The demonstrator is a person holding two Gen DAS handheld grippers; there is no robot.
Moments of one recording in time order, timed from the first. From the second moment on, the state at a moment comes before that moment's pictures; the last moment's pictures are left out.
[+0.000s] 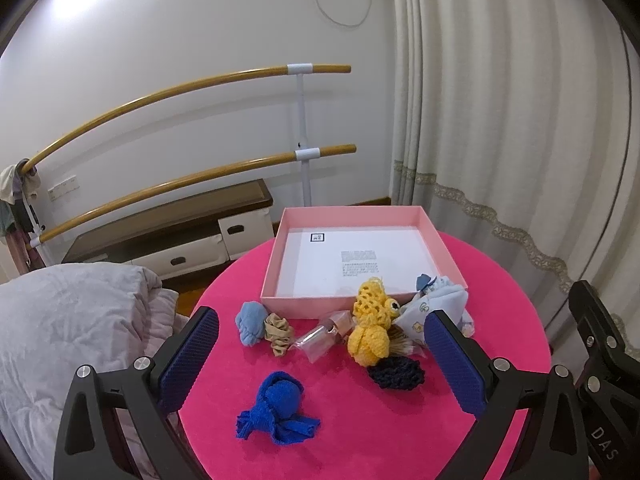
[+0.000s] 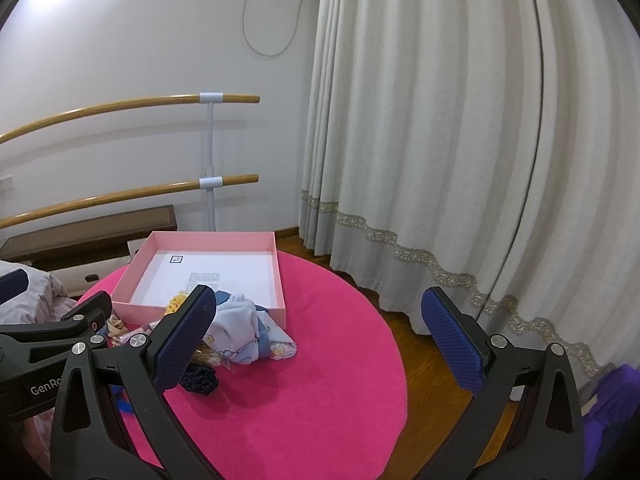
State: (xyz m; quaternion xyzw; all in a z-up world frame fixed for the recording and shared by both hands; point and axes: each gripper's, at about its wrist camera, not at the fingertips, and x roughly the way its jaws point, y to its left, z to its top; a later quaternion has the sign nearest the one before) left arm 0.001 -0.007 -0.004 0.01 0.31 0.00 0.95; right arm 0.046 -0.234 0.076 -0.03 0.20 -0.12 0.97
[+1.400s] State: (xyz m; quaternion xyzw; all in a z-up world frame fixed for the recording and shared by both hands) left arm 0.004 -0.004 -0.009 0.01 0.32 0.00 0.95; right arm 0.050 -0.233 0.073 -0.04 0.21 -0.13 0.97
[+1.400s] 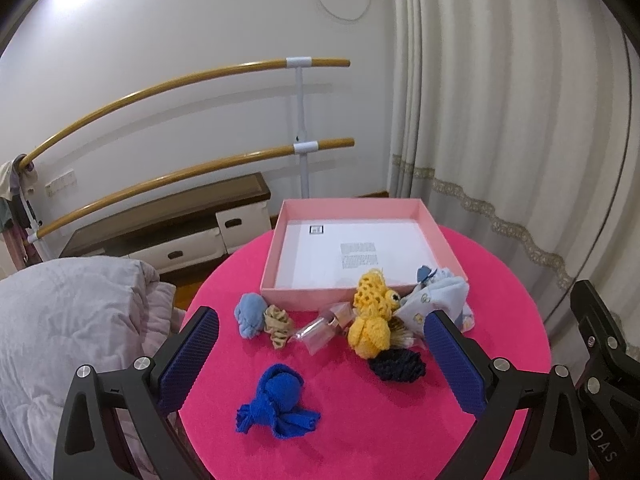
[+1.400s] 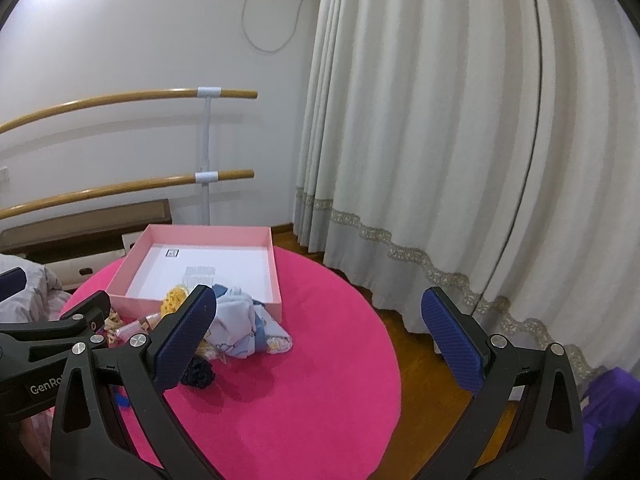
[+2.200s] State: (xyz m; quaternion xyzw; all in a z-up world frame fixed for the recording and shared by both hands) left arm 0.035 0.011 -0.068 0.01 0.43 0.01 0.90; right arm 0.072 -0.220 0.015 -0.05 0.33 -0.09 0.94
